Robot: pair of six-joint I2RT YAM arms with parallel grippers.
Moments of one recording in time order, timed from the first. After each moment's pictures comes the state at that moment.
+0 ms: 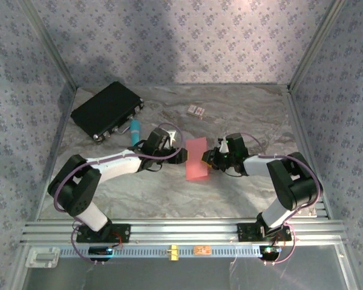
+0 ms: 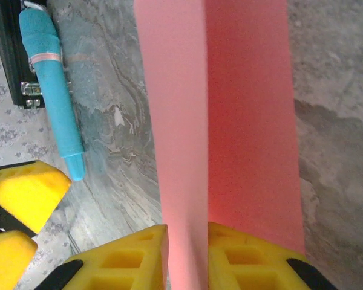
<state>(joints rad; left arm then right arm) -0.72 1.59 0.85 -0.02 0.22 -0.58 0.37 1.61 0.60 0.23 -0.62 0.89</state>
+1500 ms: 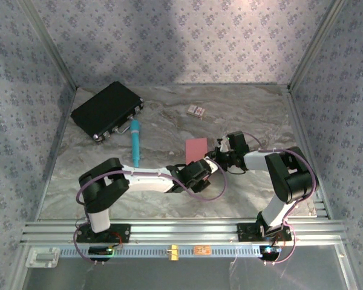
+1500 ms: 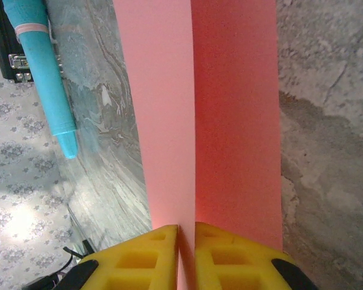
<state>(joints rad) -1.17 1.80 1.02 -0.14 -0.31 -0.07 0.32 1.67 0.65 0.13 -0.73 0.78</state>
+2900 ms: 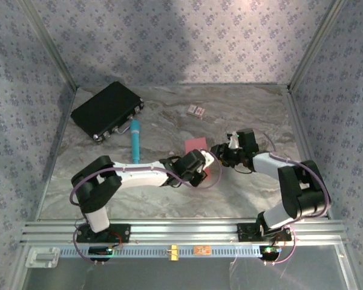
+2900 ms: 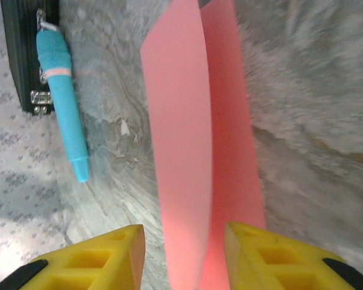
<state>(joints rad) -1.07 1.74 1.02 -0.13 -0.05 -0.20 0.23 1.47 0.61 0.03 -0.64 0.76</state>
